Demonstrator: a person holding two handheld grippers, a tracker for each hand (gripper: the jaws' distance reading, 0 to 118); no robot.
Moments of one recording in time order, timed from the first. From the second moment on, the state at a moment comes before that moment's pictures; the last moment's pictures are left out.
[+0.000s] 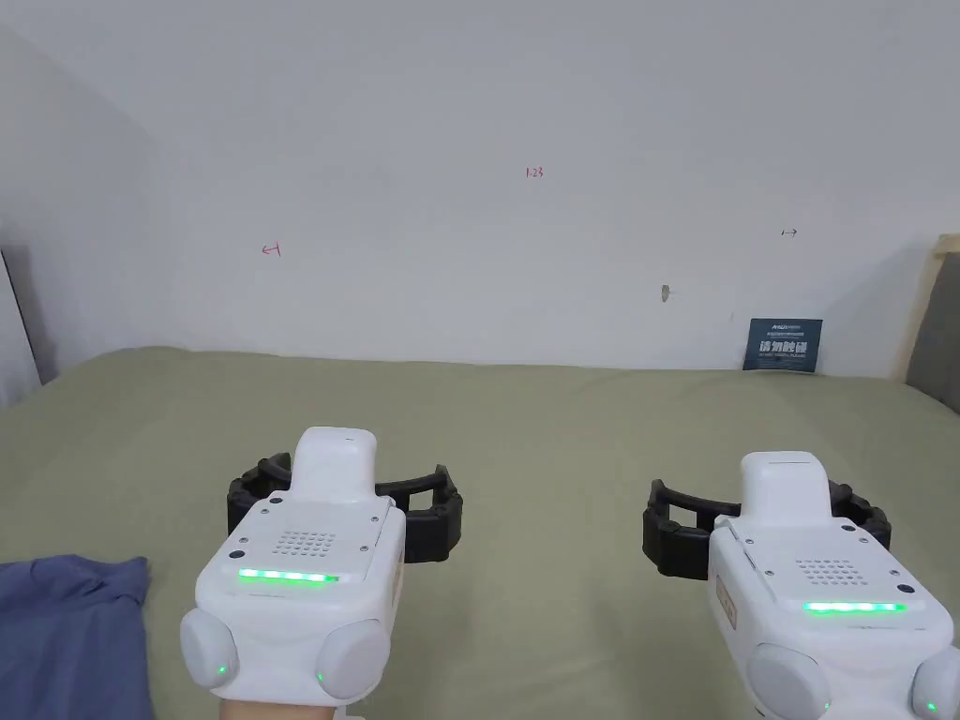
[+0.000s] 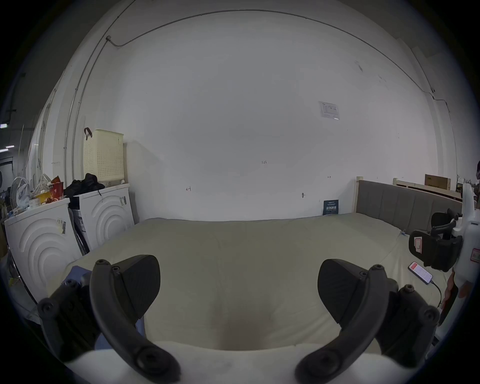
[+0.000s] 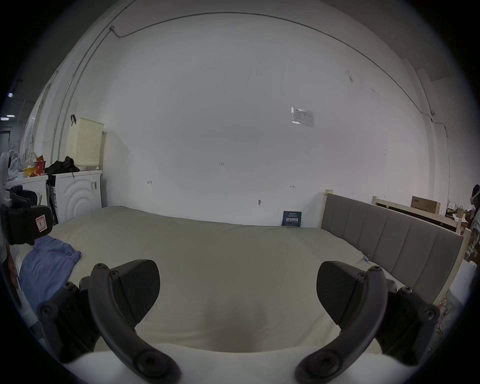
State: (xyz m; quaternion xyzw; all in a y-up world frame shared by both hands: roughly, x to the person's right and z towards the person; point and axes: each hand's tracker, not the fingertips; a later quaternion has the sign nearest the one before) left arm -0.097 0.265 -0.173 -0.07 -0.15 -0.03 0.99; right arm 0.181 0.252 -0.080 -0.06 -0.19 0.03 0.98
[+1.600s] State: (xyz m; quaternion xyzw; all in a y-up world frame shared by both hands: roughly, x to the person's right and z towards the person) left arm -0.097 0.264 -0.170 -0.08 -0.14 -0.03 0.99; right arm 0.179 0.249 -0.078 -0.07 -0.19 0.03 0.98
